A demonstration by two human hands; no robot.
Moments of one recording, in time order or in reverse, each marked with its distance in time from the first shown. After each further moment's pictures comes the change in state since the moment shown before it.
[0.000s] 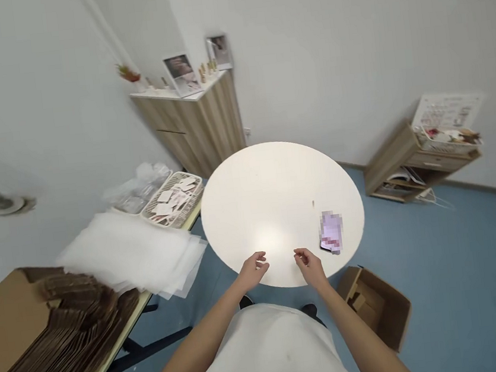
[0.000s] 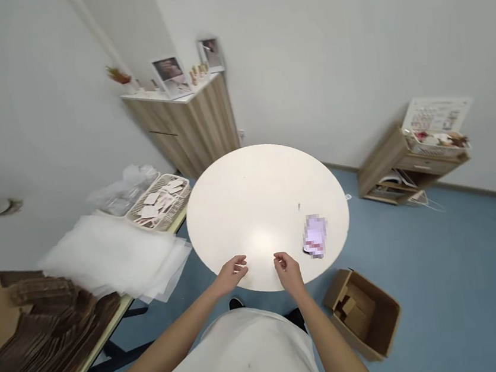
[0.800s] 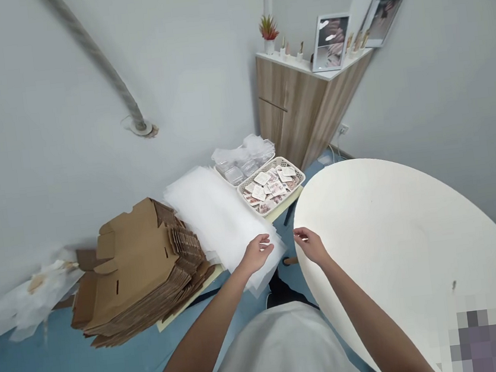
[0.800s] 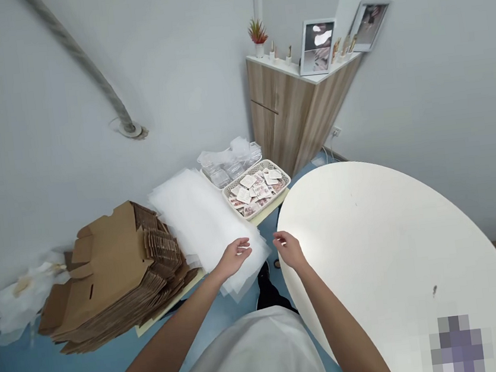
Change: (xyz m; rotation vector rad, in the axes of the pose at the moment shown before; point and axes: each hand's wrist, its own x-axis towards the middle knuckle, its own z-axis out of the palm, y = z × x) left_hand -0.018 -0.084 -0.258 -0.343 0.541 -0.123; right_hand 0.135 -0.124 0.294 -0.252 -0.606 -0.180
